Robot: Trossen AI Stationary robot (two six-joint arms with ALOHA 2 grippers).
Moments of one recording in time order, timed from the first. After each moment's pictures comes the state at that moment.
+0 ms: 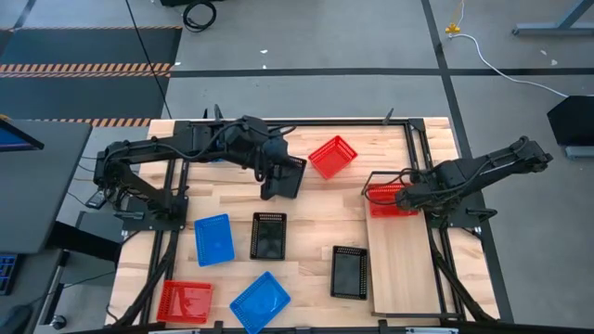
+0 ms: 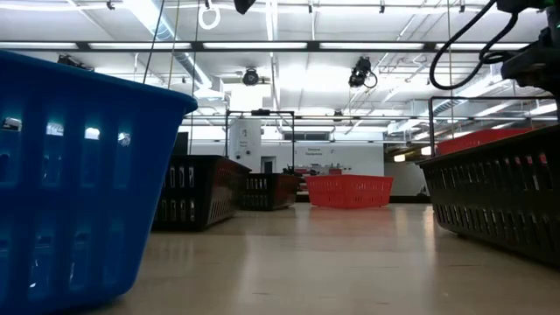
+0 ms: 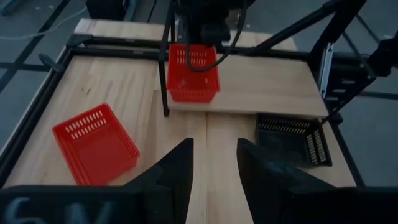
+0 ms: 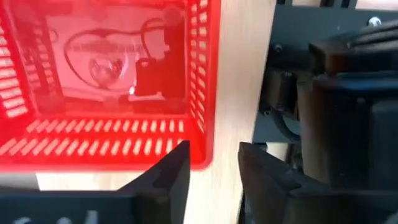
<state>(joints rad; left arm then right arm) 0.11 1.48 1.57 -0.64 0.13 -0.01 0.29 0.84 0.75 -1.48 -0.03 1.82</state>
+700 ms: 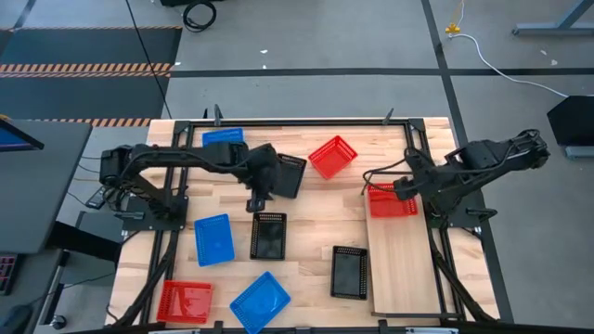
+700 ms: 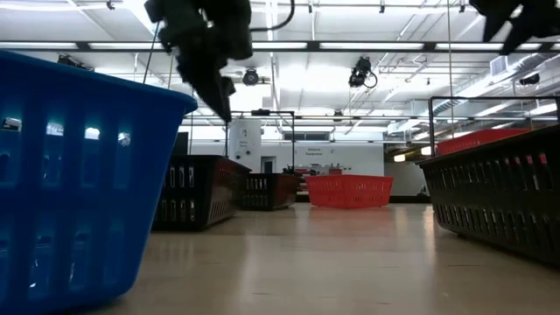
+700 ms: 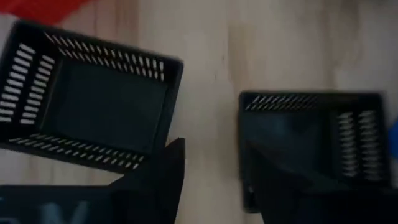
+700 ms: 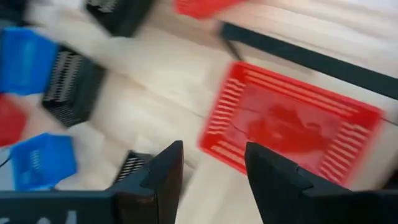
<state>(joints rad) 0.16 1.54 1.16 -0.70 0.17 0.20 0.35 0.88 1.12 -1.34 0.32 1.46</state>
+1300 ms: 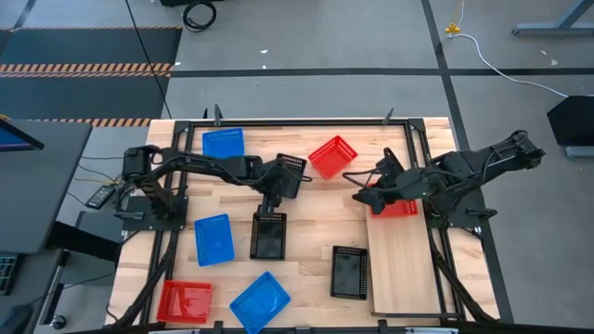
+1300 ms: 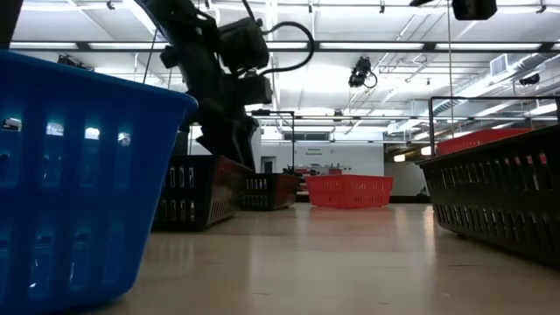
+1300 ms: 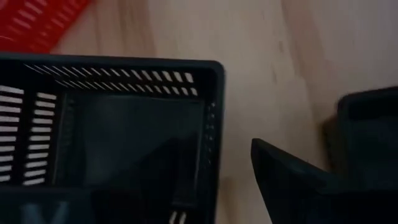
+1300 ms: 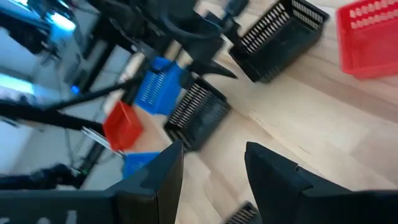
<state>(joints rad) 0.16 1.72 1.06 -0.39 0.03 0.38 0.35 1.03 1.12 -0.73 0.39 1.19</state>
